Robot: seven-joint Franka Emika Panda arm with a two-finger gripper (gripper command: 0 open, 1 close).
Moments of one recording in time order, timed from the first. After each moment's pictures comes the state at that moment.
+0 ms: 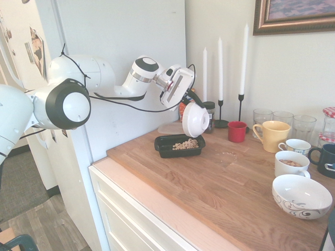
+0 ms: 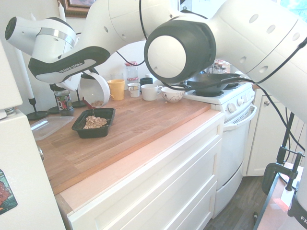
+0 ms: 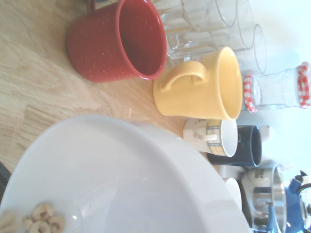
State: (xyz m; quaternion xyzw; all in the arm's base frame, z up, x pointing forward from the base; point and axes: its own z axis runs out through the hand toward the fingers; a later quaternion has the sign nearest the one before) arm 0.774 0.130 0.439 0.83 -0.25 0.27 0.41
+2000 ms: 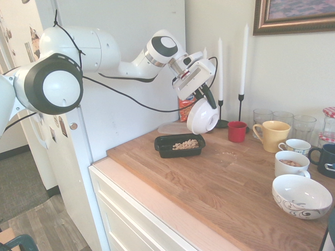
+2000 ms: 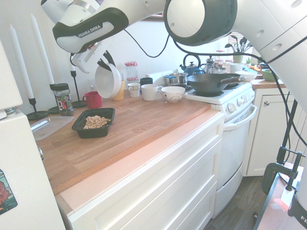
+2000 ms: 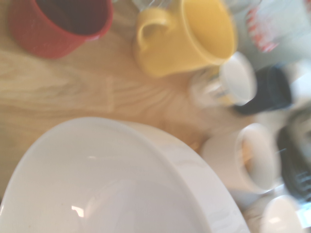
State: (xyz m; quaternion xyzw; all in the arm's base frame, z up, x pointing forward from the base) arm 0.750 0.015 0.507 0.86 -0.39 0.20 0.25
